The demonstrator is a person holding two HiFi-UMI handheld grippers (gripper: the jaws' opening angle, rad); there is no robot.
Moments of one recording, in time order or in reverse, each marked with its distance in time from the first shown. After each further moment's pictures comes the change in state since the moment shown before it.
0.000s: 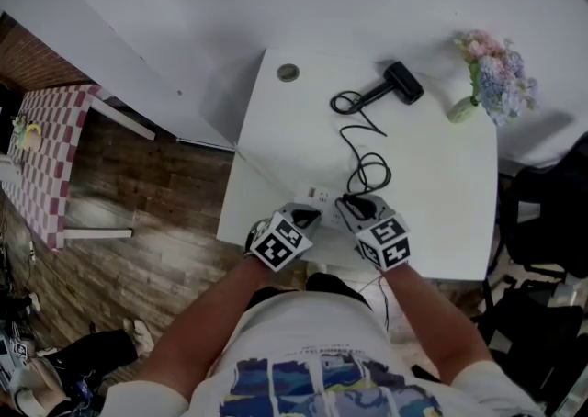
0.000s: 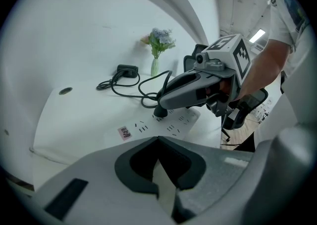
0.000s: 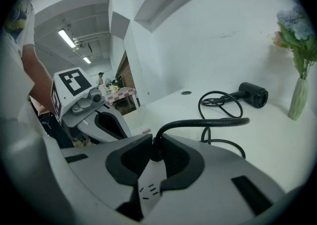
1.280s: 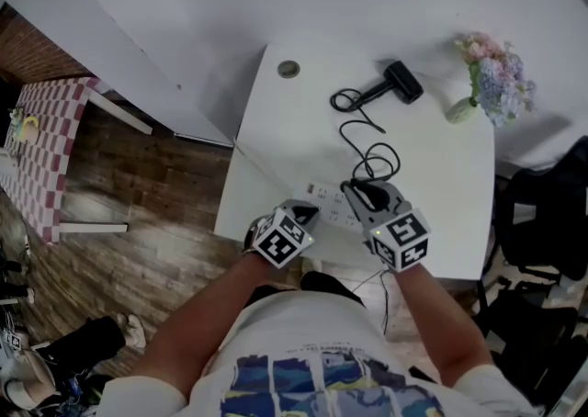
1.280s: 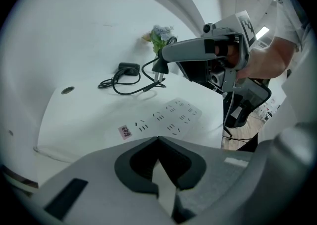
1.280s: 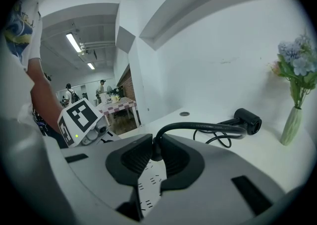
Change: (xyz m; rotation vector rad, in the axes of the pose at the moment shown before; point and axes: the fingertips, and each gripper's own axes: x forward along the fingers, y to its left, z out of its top) left arm 0.000 0.000 -0.002 -0.005 0.039 0.029; right arm -0.039 -0.002 0.070 -0.058 -0.143 -0.012
